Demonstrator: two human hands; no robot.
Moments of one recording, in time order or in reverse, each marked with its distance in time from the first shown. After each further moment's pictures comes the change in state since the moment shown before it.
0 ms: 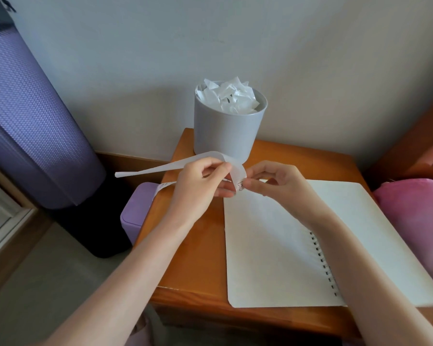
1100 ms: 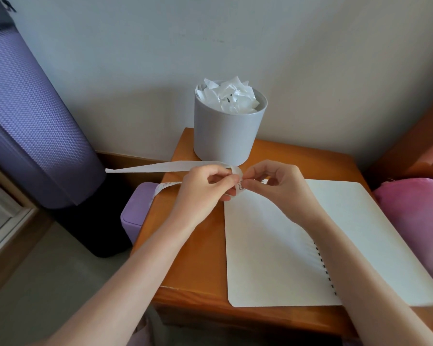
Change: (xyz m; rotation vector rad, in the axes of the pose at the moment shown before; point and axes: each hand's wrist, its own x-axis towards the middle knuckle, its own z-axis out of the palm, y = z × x) left_hand -0.002 -0.007 0.002 0.102 -0.080 0.018; right_hand 0.000 0.004 0.006 -0.152 0.118 -0.072
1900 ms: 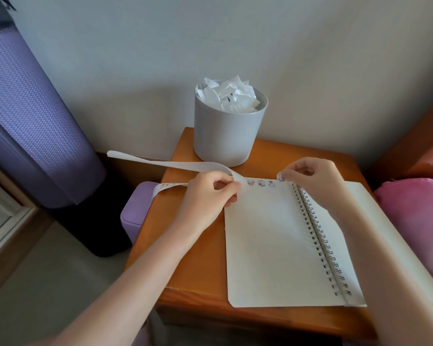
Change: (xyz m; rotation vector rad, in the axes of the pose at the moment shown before) left_hand -0.004 -0.003 0.009 0.080 0.006 -0.096; right_hand 0.008 0.032 -0.045 -0.101 0.198 0.291
